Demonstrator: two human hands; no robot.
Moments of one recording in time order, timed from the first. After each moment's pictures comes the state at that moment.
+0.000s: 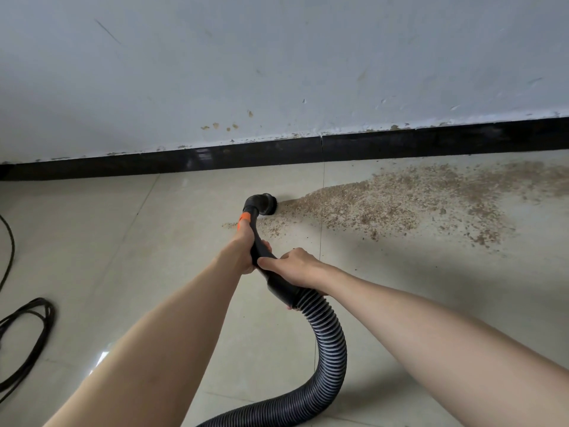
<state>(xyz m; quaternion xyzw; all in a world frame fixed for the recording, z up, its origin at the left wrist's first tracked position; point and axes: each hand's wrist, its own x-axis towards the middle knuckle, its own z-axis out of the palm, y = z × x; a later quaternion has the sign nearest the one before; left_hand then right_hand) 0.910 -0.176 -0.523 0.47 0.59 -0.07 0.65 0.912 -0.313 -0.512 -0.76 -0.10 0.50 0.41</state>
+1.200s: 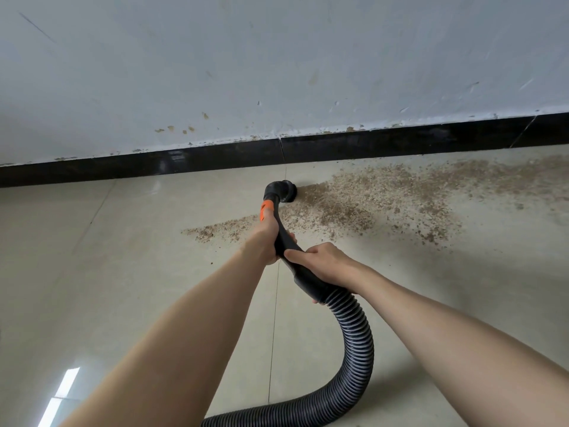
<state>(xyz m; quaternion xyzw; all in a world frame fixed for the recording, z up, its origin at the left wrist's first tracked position) 0.976 -0.286 -0.534 0.51 0.51 -0.11 0.68 0.961 -0.423 -0.522 -0.78 -0.06 0.44 0.44</state>
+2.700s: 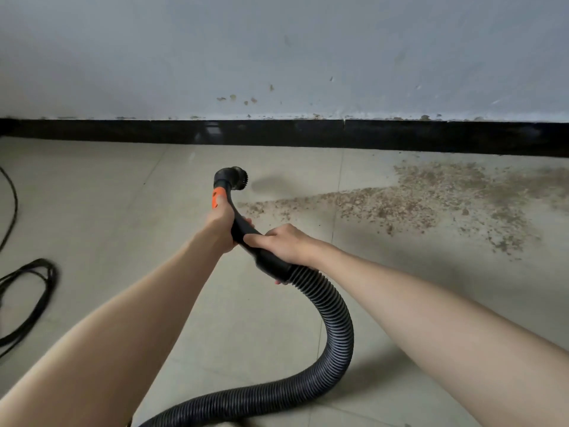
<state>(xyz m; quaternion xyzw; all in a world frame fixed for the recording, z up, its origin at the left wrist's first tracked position) 0.894 -0.135 -0.515 0.45 0.59 0.06 0.66 0.920 -0.272 -0.521 -0.74 -0.19 0.50 0.41</state>
